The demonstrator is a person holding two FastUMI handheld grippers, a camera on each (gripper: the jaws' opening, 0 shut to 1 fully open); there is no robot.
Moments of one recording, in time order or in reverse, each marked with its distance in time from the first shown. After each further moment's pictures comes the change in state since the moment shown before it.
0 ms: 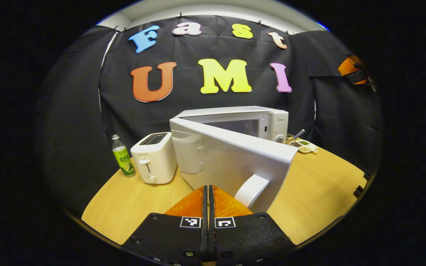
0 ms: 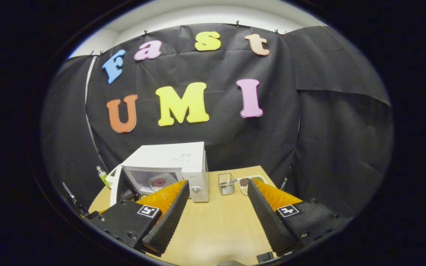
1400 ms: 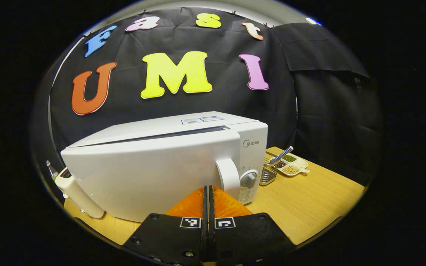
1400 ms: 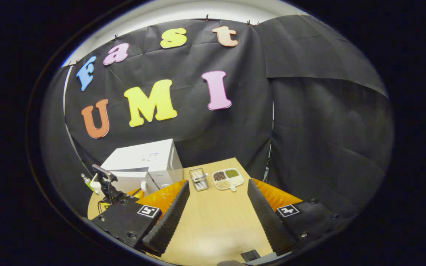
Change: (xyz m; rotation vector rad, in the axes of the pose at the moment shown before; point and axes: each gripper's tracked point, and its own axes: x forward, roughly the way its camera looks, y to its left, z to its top) left arm 0.210 -0.148 0.071 0.041 -0.029 -0.181; right arm 0.000 -0.092 -0.004 0.095 0.067 -0.149
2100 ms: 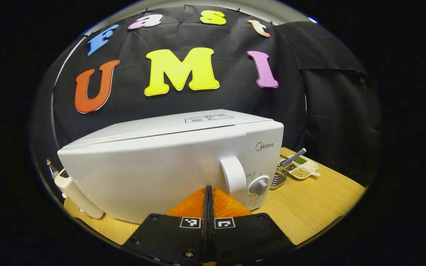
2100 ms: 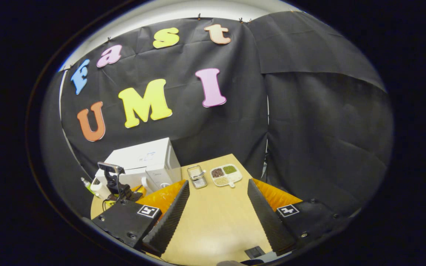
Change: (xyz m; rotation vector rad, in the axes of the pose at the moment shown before) left arm 0.017 0.008 -0.001 -0.006 0.003 0.050; right arm -0.010 0.009 -0.010 0.036 0.023 -0.012
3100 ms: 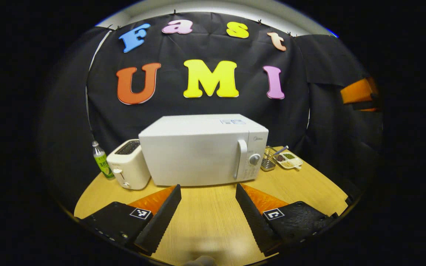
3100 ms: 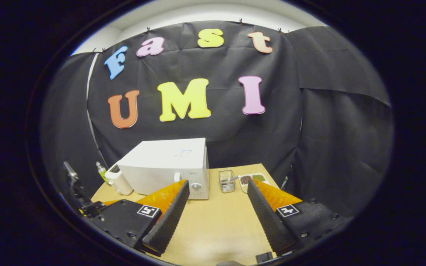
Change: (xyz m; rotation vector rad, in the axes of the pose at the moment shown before) left arm -0.240 0.058 0.028 -0.106 0.003 0.131; right arm 0.000 0.112 -0.005 -0.168 -0.084 0.206
